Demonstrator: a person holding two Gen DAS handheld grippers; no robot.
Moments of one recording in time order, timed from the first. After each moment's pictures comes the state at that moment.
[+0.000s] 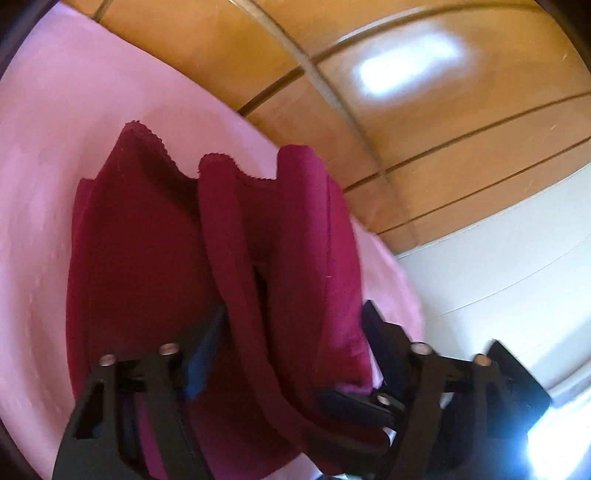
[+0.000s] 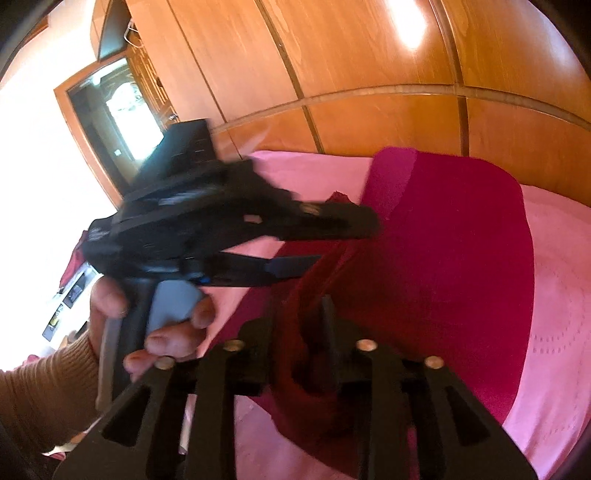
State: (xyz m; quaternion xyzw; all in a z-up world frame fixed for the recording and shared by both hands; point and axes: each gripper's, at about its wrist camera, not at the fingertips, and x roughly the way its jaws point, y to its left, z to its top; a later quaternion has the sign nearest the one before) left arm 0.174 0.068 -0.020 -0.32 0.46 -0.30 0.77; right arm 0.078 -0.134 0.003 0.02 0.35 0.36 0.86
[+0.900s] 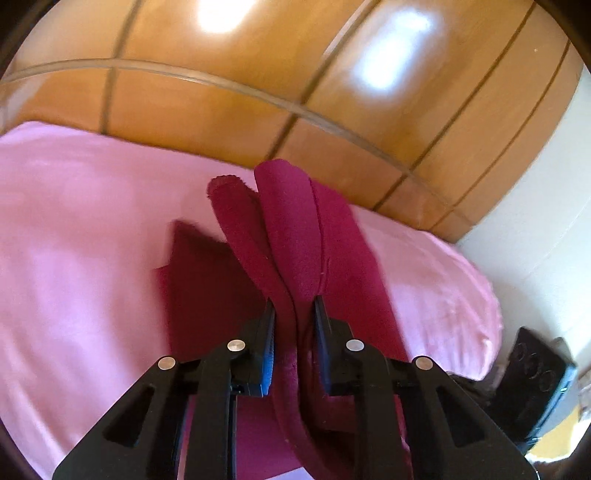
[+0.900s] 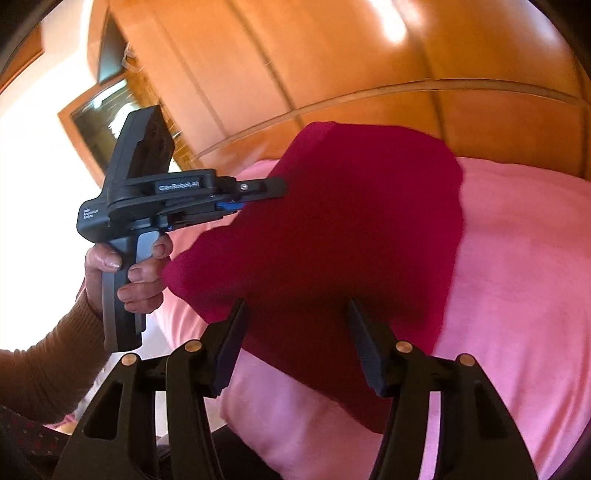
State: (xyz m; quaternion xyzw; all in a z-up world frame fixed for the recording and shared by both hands) left arm 0.131 0.102 0.030 -0.16 0.40 -0.22 0.88; right arm 0.046 -0.179 -0.004 0.06 0.35 0.38 0.86
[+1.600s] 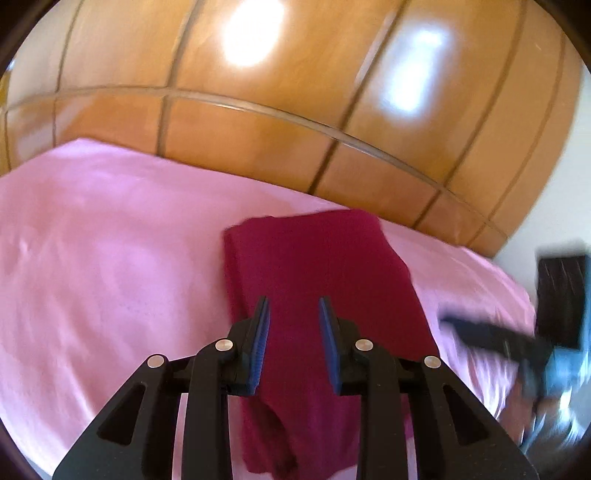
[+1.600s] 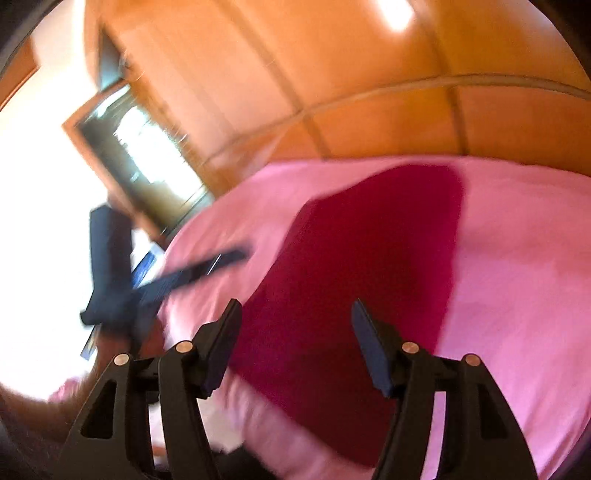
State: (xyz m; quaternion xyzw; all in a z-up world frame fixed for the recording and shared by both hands) left arm 0.080 0.116 0.028 -0.12 0.34 -0.15 0.92; right arm 0.111 -0.177 0.014 0.10 0.36 0.37 0.85
